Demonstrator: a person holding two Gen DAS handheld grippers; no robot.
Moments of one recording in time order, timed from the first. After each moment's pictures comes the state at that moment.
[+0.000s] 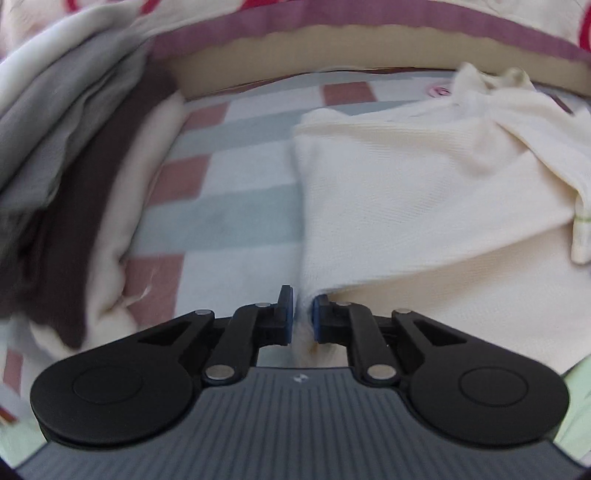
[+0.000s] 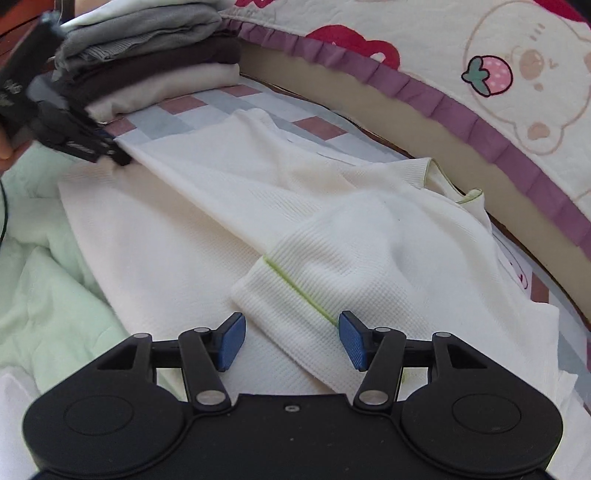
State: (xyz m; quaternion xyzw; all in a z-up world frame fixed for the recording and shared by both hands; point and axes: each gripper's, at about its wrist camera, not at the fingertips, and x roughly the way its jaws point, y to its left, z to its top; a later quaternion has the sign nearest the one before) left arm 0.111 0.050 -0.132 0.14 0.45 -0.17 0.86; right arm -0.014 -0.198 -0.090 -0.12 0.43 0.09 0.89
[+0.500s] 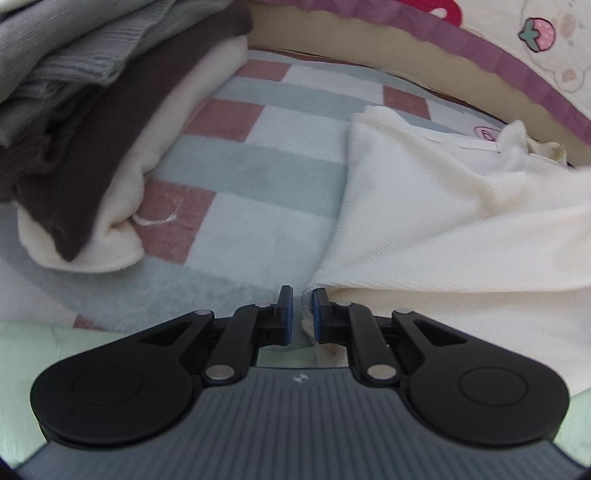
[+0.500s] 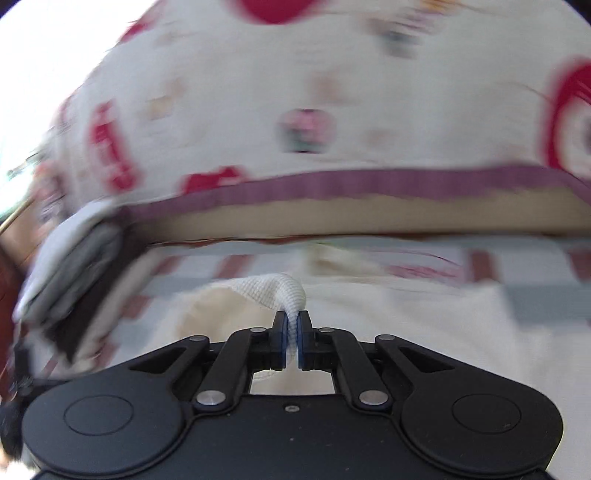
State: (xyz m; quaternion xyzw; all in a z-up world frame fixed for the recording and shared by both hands) left arm 0.118 0.090 -0.136 0.02 0.49 -0.12 0.86; right arm -0.011 -0.365 -0.015 0.20 0.36 -0.03 0.91
